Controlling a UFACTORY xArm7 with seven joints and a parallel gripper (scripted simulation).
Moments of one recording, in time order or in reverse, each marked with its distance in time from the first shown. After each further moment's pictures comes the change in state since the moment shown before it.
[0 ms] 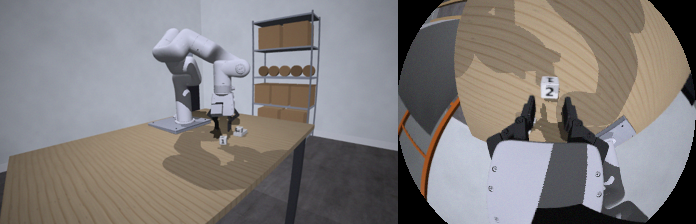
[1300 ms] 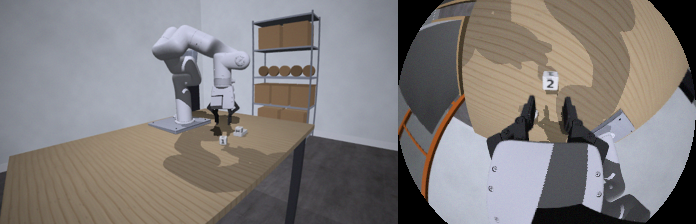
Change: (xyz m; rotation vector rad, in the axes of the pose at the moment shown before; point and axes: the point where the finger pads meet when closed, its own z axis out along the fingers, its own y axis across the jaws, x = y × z) arm 0.001 -0.001 -0.030 0.000 0.001 0.009
